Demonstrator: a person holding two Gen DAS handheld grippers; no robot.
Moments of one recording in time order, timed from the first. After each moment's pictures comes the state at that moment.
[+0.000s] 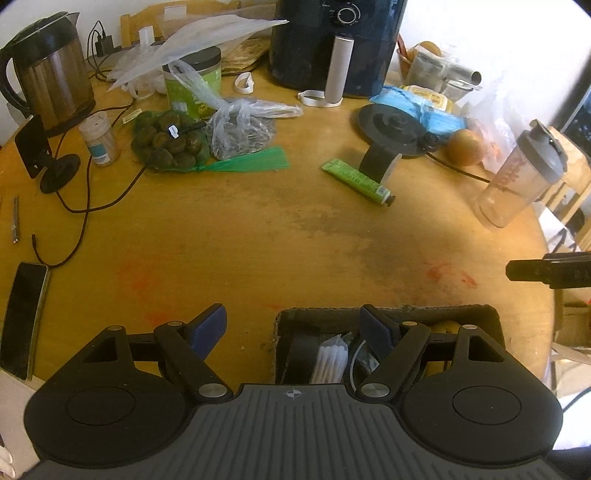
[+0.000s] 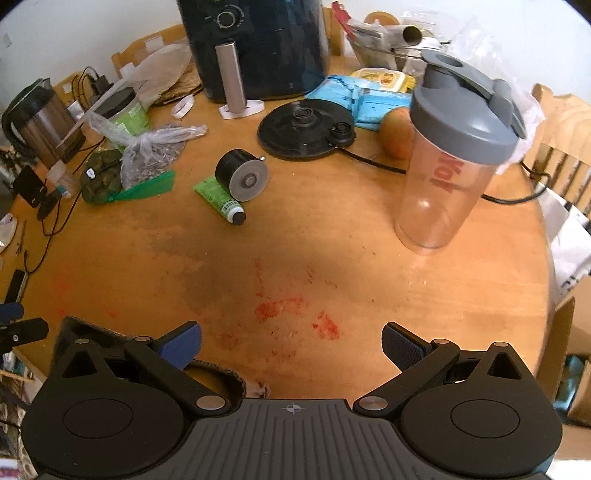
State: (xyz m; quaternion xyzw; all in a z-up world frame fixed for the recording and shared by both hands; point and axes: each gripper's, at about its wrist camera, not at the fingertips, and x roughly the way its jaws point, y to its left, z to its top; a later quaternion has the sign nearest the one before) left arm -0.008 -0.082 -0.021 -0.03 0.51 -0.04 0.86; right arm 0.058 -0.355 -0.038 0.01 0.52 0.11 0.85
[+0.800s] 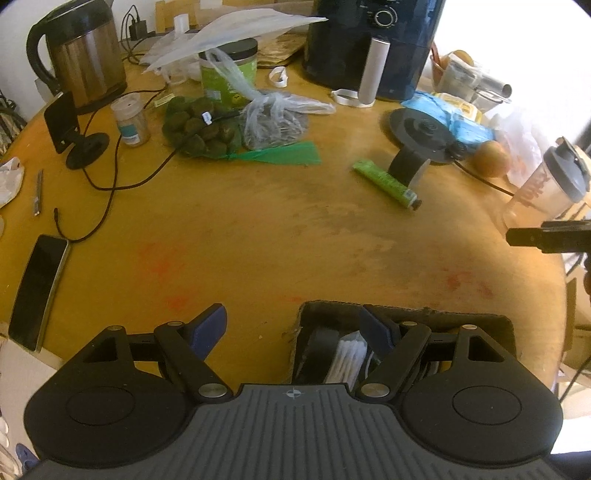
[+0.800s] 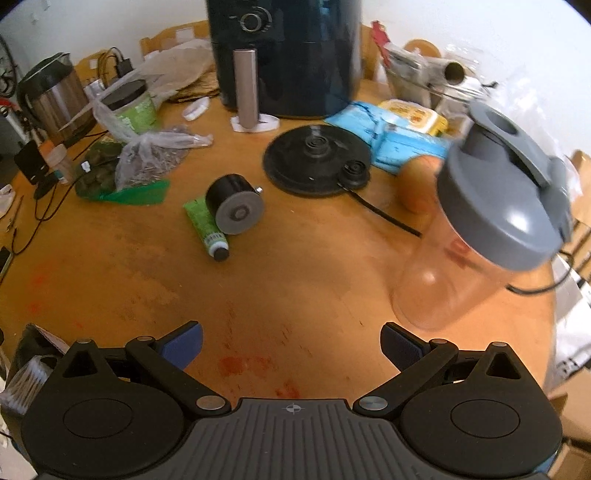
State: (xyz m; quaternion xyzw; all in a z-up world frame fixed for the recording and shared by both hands) left arm -0.013 -0.072 -0.022 -0.05 0.52 0.01 0.85; right arm 0.117 -0.358 -0.052 -0.06 0.49 0.17 0.85
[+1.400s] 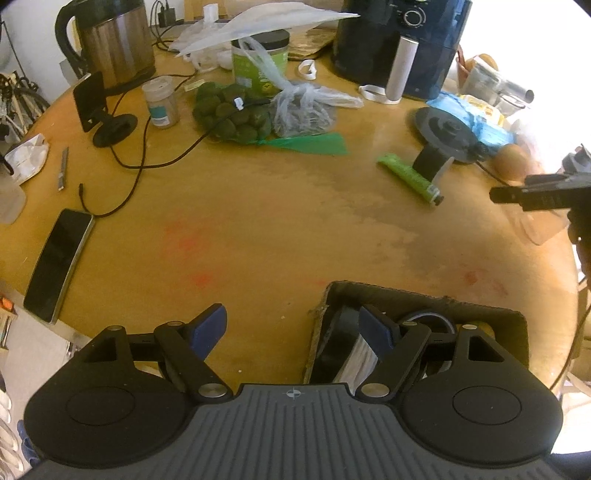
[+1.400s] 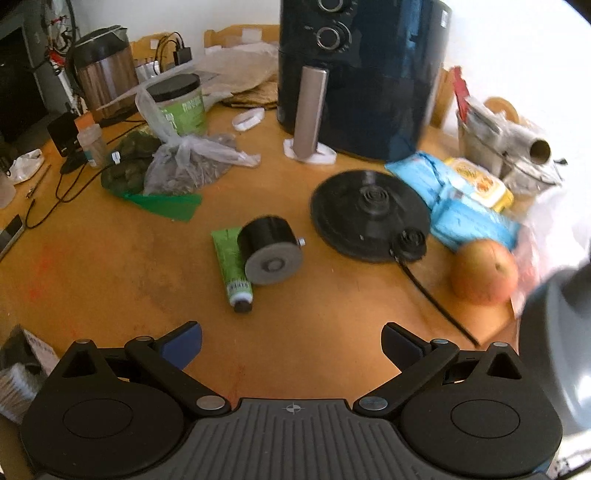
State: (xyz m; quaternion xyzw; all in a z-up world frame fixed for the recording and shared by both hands) left arm -0.027 -0.060 -0.022 -0.07 0.53 0.04 0.85; right arm 0.166 -0.316 -0.060 -0.13 0.44 0.25 0.85
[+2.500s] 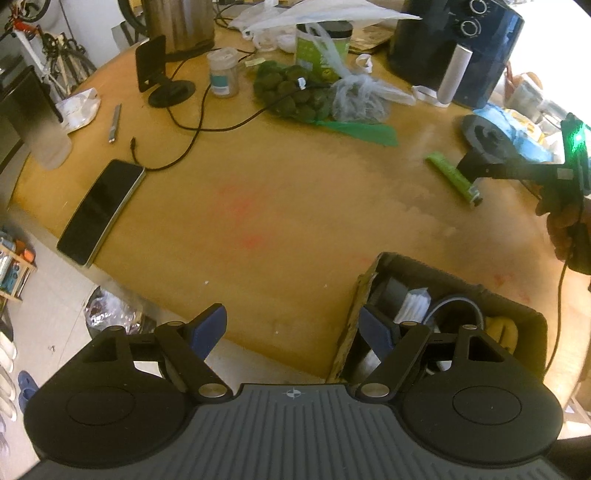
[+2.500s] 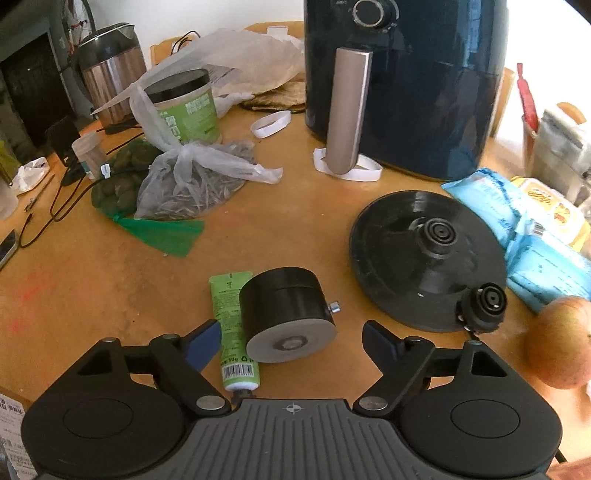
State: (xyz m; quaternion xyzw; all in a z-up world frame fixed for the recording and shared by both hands) left arm -0.057 -0.038 -0.023 -0.10 0.54 0.11 0.83; right arm 0.238 -0.270 -0.116 -0.11 0.43 0.31 0.84
